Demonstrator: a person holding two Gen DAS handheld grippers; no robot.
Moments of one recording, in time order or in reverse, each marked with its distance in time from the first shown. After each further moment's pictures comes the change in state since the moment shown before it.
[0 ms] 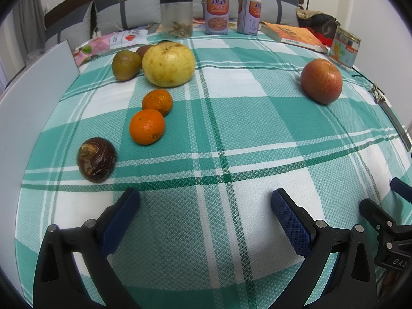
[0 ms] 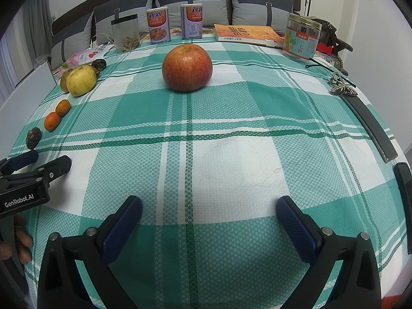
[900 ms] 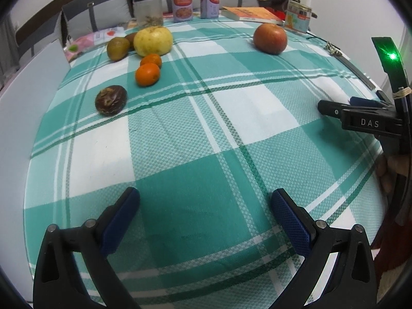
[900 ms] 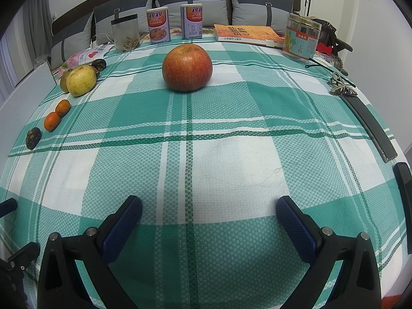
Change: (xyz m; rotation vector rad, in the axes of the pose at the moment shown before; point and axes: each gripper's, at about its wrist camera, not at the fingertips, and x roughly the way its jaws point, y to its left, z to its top) left arm -0.054 0.019 -0.070 0.175 0.045 -0.125; right arm 0.000 0.000 0.000 0.000 0.000 -0.001
